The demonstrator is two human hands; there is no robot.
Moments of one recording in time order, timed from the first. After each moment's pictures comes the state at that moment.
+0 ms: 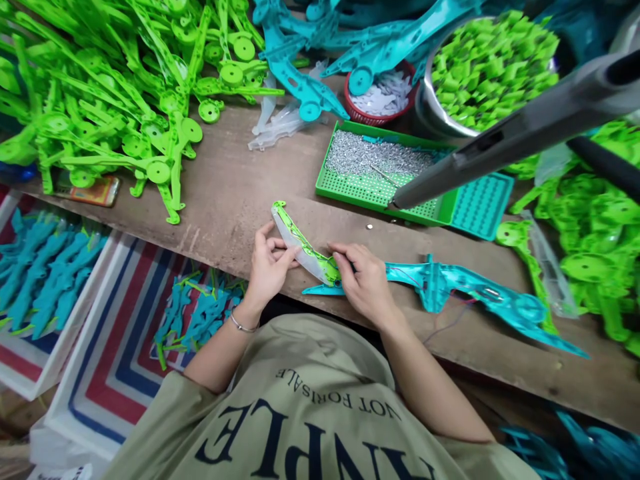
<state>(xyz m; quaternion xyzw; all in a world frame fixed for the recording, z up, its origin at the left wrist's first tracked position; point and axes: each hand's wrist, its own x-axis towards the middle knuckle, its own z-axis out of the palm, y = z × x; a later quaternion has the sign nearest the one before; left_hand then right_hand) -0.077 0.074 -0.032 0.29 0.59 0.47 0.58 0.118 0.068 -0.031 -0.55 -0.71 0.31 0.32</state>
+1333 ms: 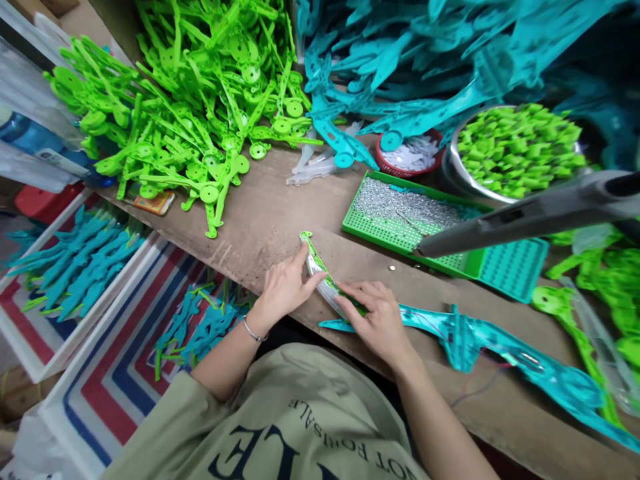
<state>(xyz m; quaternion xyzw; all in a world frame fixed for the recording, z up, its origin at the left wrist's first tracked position) -0.098 0.085 -0.010 0.65 0.68 0.22 0.27 0.117 0.068 -0.037 -0.51 -0.77 0.28 0.25</state>
